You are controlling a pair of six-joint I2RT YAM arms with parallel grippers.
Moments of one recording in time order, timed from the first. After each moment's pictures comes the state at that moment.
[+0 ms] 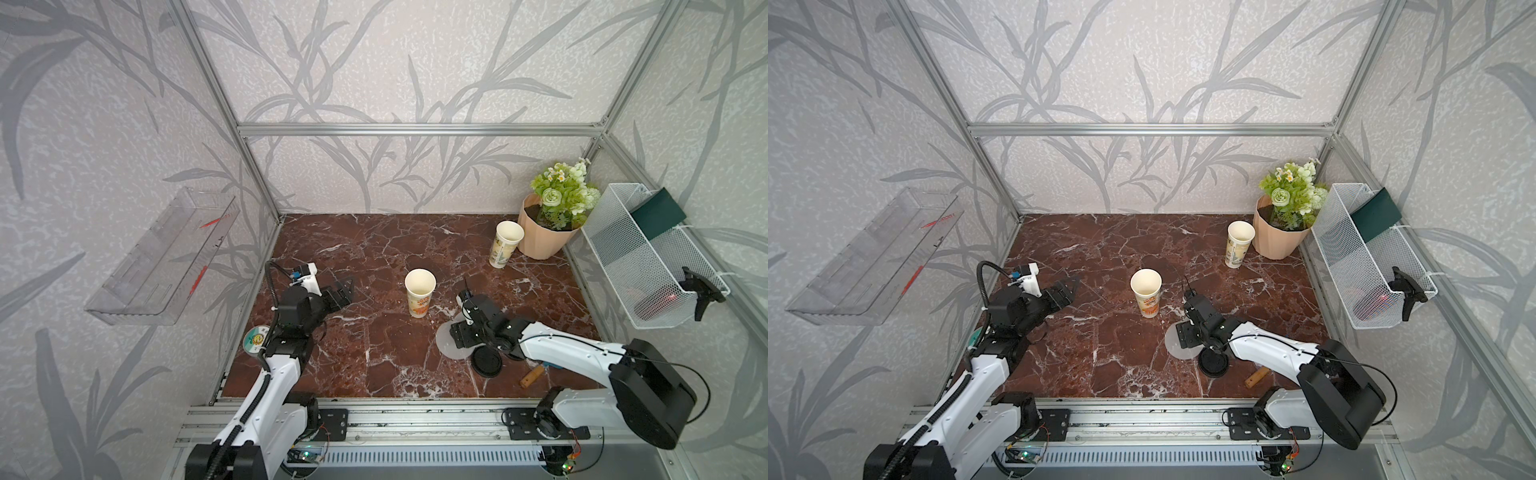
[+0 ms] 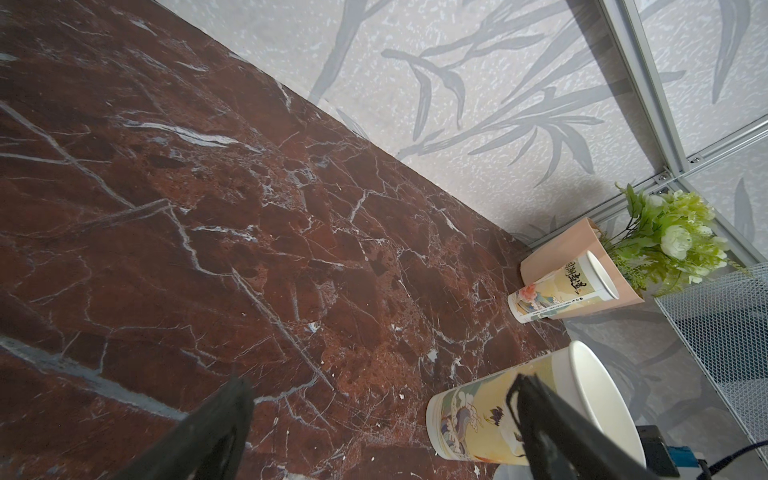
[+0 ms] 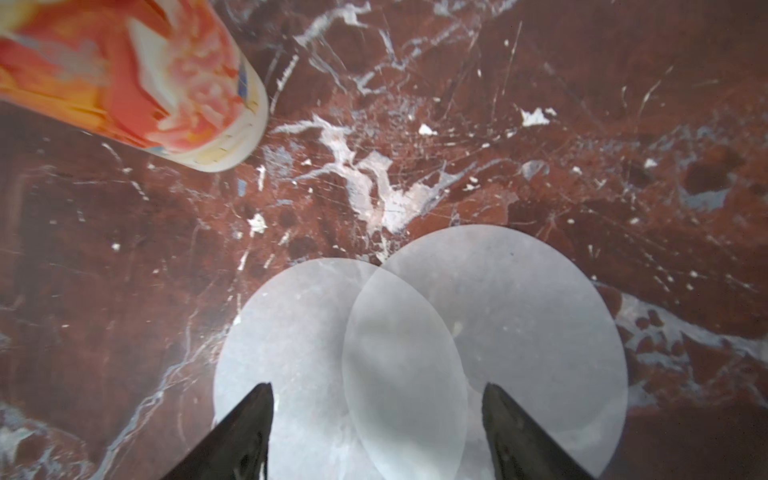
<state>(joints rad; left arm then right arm) -0.02 0.88 0.39 0.17 0.34 -0.60 0.70 1.35 0.61 -0.29 0.09 0.37</state>
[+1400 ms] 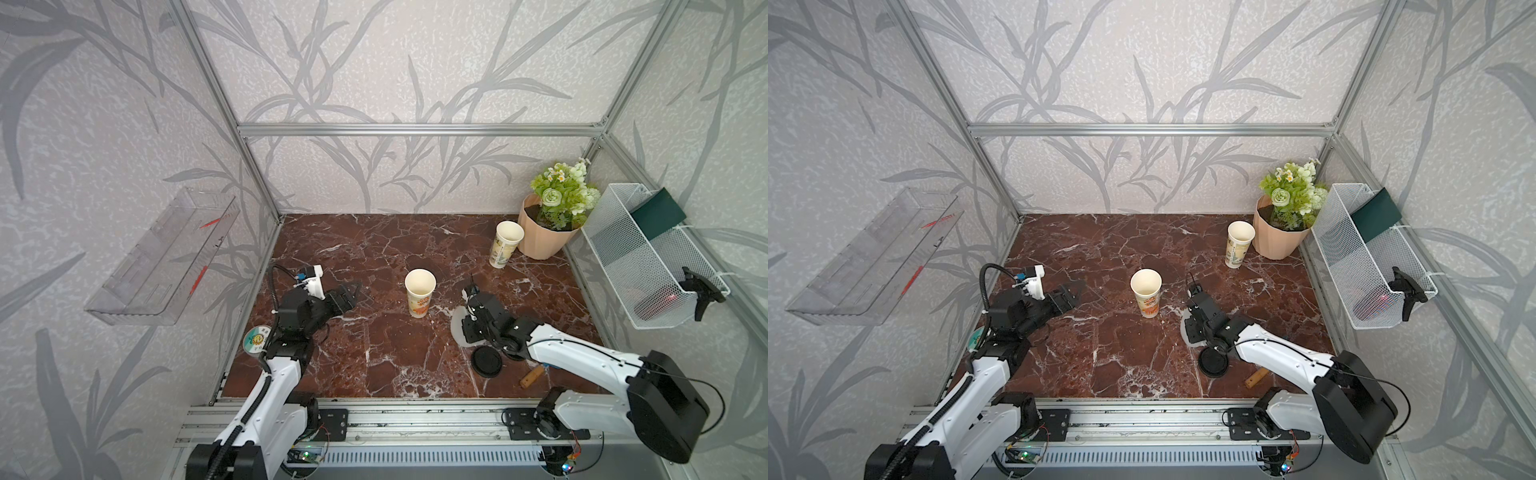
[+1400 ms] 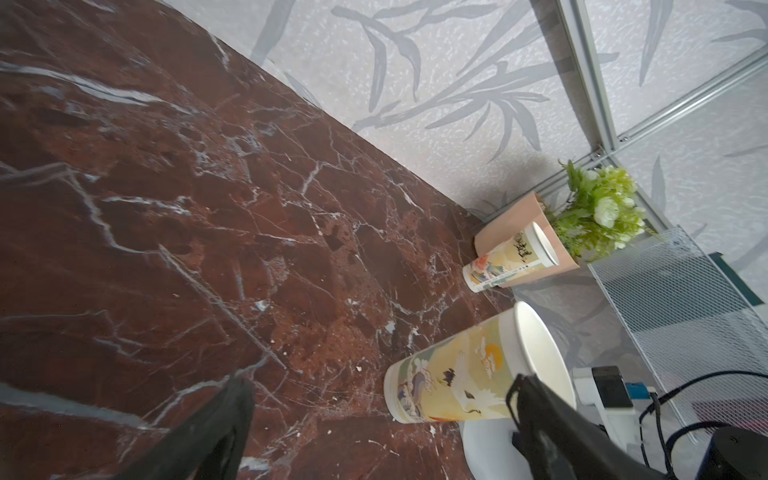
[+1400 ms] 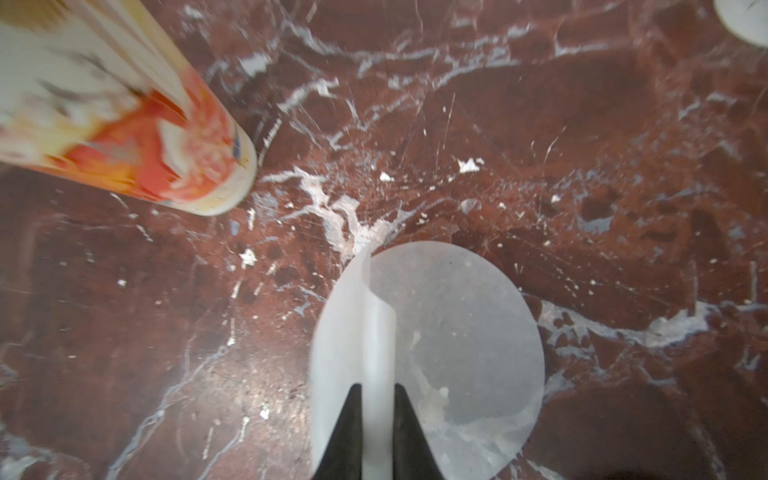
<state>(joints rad) -0.04 0.88 0.35 0.24 0.51 -0.67 0.70 1.21 0.61 -0.31 0.16 0.38</state>
